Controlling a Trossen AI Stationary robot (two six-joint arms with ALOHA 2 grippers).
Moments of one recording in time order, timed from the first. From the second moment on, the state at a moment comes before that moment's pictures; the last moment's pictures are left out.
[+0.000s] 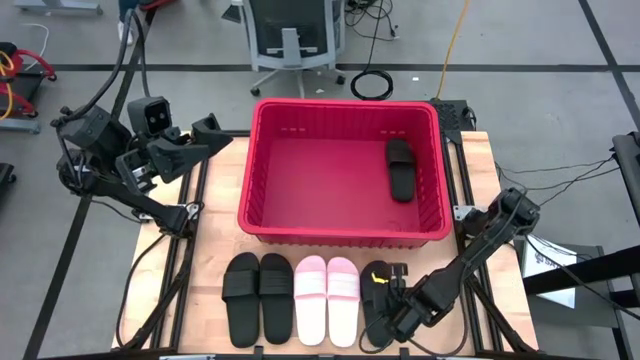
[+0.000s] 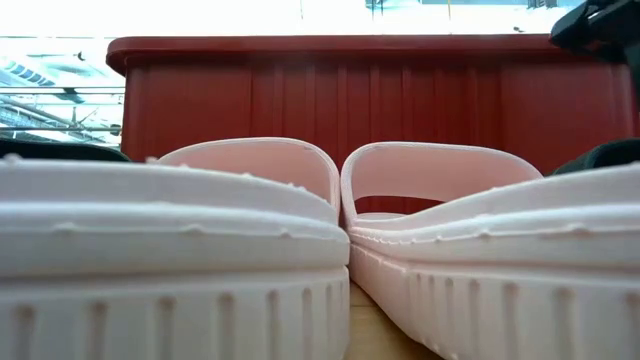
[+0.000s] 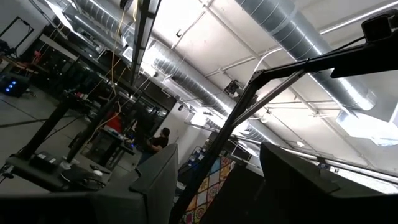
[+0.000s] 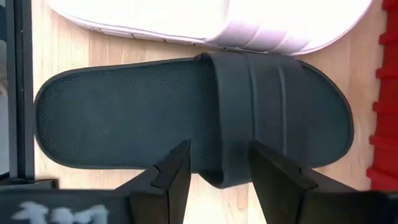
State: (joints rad) left arm -0.25 1.13 1.66 -0.03 -0.10 -0.58; right arm 0.76 1.77 1.28 -0.90 0.24 0.72
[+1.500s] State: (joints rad) left arm -0.25 1.13 1.66 -0.04 -0.11 -0.56; right arm 0.80 1.77 1.10 -0.77 0.43 0.87
